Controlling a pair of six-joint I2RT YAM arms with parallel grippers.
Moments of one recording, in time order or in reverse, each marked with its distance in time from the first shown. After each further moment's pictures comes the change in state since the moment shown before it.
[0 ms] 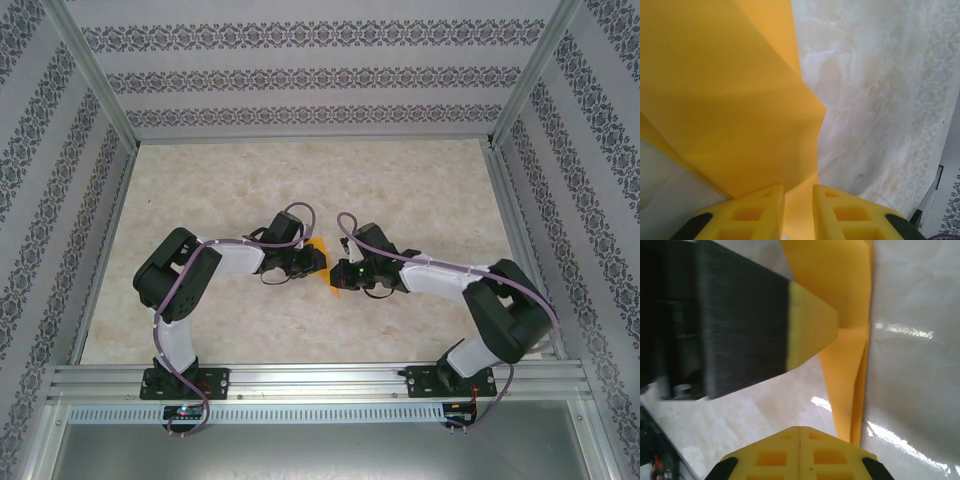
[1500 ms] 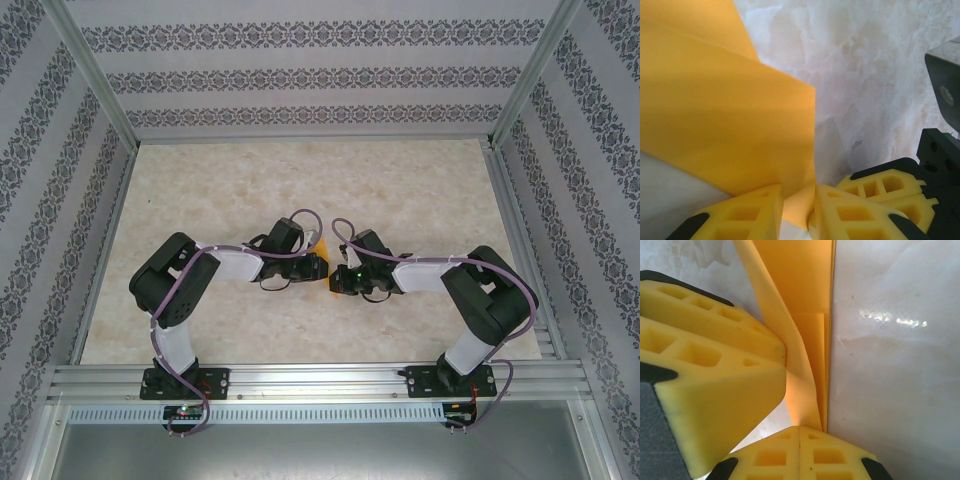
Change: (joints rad) left arm -0.034 -0.040 -0.064 0.063 0.000 0.187; right arm -0.008 0.107 -0.047 0.123 -0.020 0.002
